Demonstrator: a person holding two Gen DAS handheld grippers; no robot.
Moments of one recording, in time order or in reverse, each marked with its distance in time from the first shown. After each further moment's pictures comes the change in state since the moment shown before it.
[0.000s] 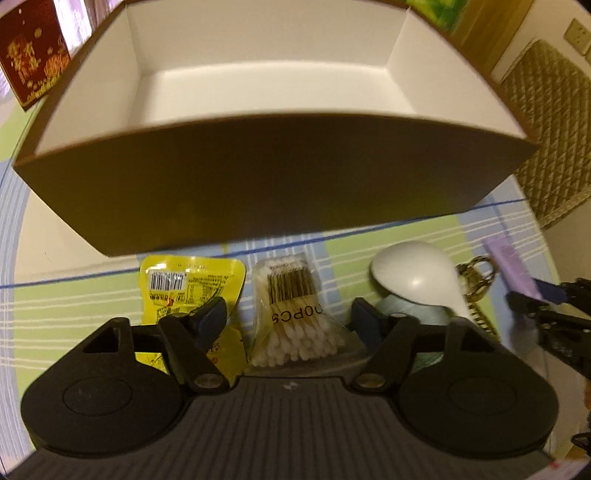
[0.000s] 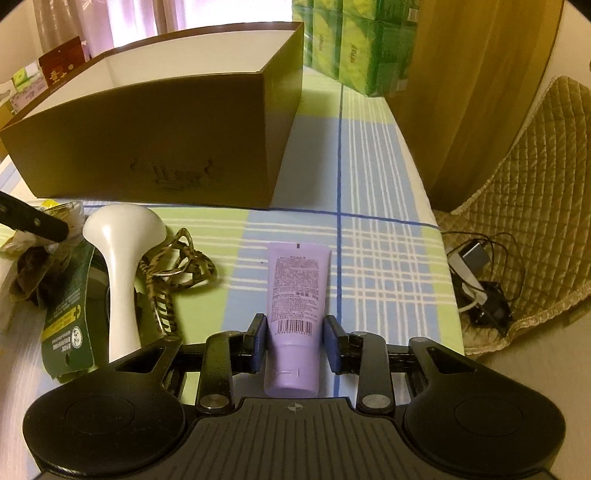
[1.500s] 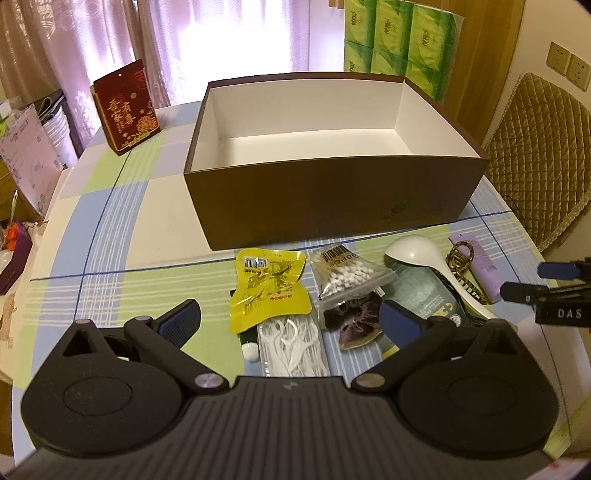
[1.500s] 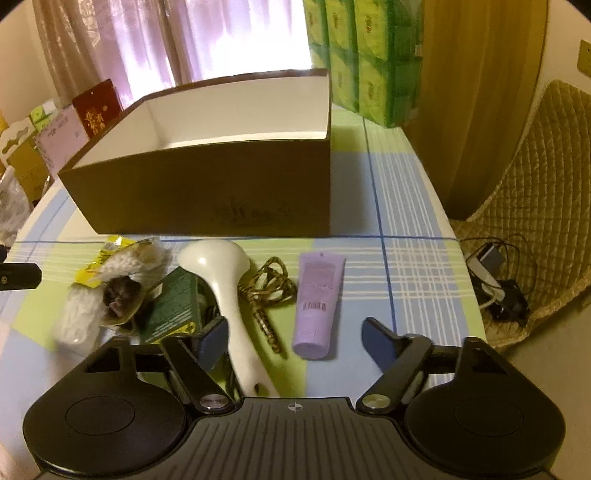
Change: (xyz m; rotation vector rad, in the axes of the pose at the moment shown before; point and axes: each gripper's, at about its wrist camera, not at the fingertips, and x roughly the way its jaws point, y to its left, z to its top) left arm -0.123 0.005 -0.079 0.039 -0.256 0.134; right arm -0.058 0.043 0.002 0.073 -0.073 0.072
